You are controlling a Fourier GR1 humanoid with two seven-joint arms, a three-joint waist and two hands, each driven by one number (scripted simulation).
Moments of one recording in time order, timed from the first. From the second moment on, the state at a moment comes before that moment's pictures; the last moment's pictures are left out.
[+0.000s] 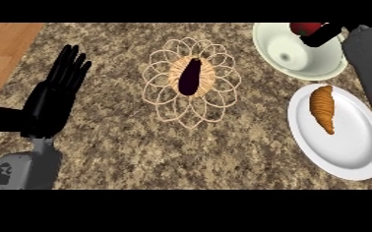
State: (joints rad) left arm -0.21 0.22 0.08 -1.58 0.33 -0.08 0.07; right arm -1.11 -0.51 -0.09 -0.38 0.77 -0.02 0.00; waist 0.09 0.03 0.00
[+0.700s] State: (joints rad) left arm -0.22 0.22 0.08 -1.58 0.33 -0.08 0.07; right arm -1.14 -0.50 -0.32 -0.23 0.56 0.03 -0.23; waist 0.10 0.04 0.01
